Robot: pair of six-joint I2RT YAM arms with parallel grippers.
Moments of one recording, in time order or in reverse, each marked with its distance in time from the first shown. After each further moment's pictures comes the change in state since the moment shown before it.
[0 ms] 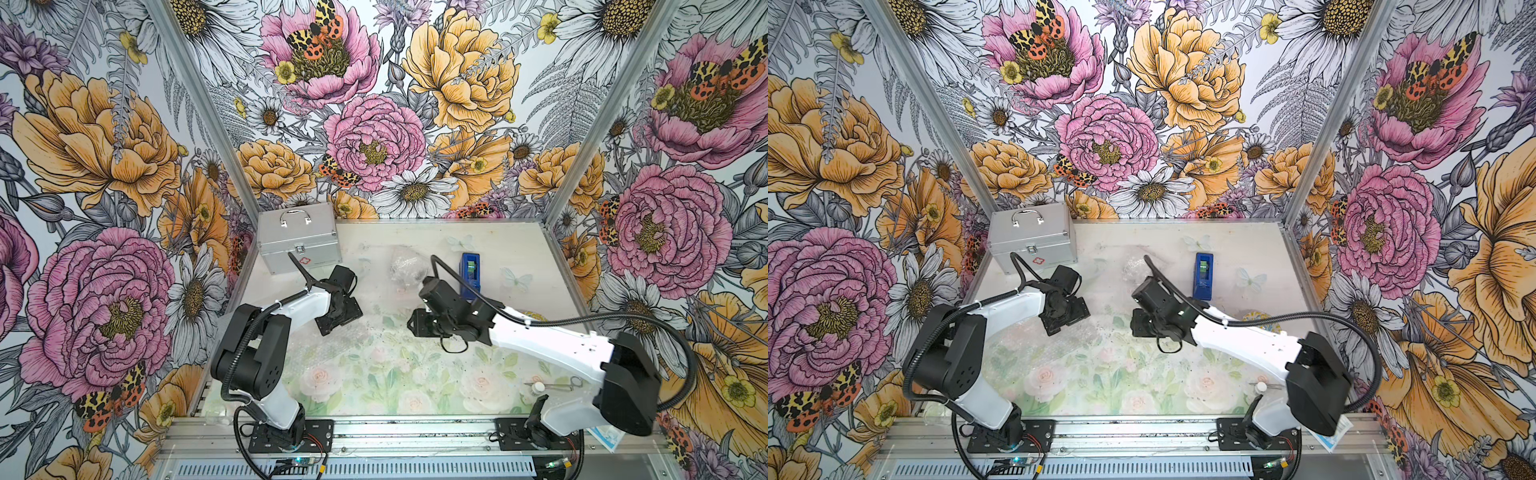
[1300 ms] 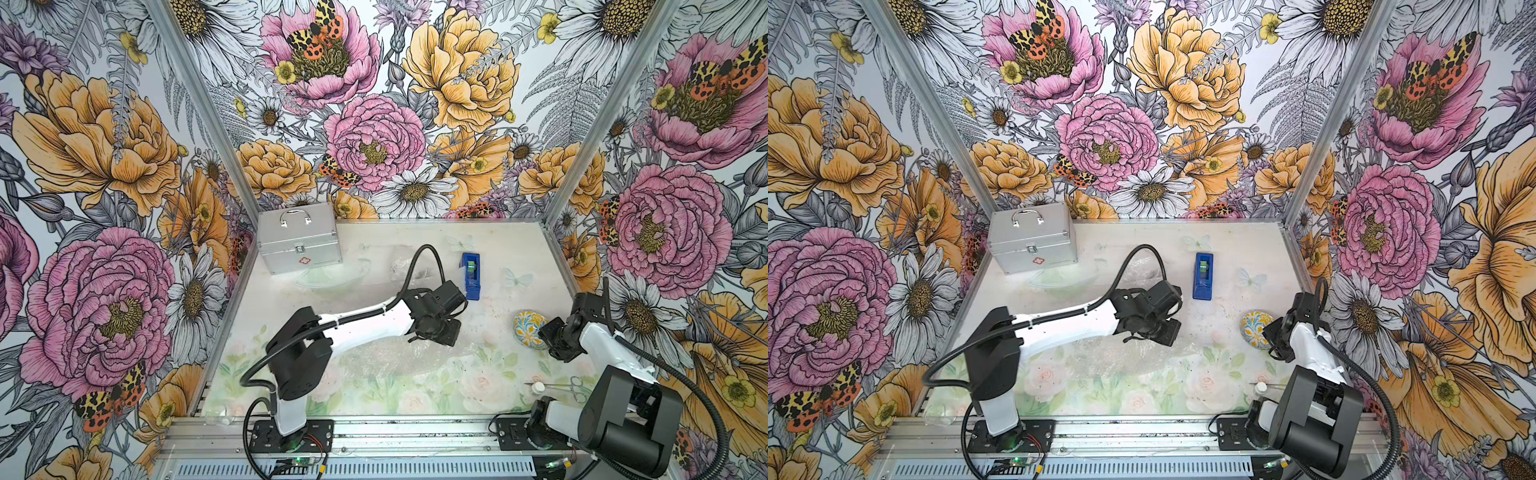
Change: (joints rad) left arm -0.700 0.243 0.515 -0.052 0.187 0.264; right arm -1.297 -0.119 -0.343 -0.129 -0.136 -0.232
